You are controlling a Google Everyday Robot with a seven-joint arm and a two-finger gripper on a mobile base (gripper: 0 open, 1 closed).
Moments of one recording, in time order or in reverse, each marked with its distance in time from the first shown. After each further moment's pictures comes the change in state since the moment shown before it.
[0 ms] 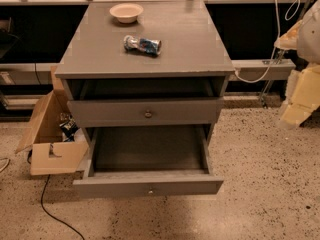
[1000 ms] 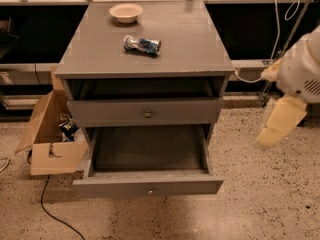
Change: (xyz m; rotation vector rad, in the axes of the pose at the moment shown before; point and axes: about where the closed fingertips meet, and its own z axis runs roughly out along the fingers) arm 0.002 0.019 0.057 -0.067 -0.071 0.118
